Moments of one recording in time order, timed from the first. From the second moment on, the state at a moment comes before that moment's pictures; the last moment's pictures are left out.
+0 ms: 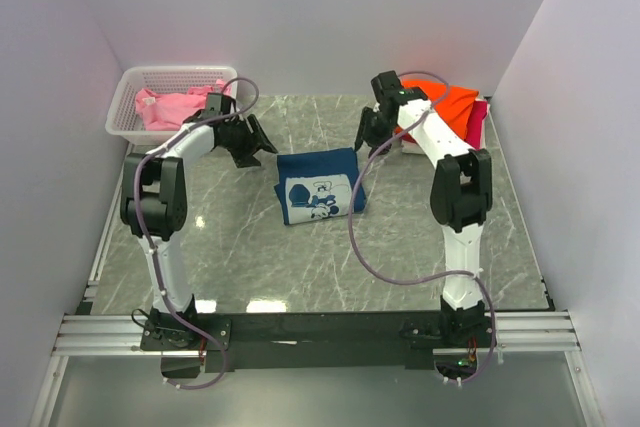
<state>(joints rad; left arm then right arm) -0.14 2.05 1.55 -0.47 0.44 -0.65 0.30 2.20 2.03 -0.97 -0.13 0.55</state>
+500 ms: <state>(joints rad) -0.21 1.93 1.34 -0.40 0.47 -0.65 0.26 1.97 1.57 -0.76 -0.36 0.46</state>
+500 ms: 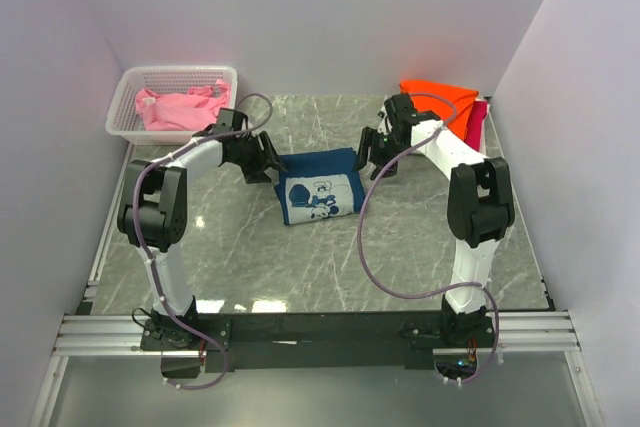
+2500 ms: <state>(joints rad) -0.25 2.03 1.30 -0.30 0.47 -0.65 0.31 2.27 1.58 -0.41 -0.75 0.51</state>
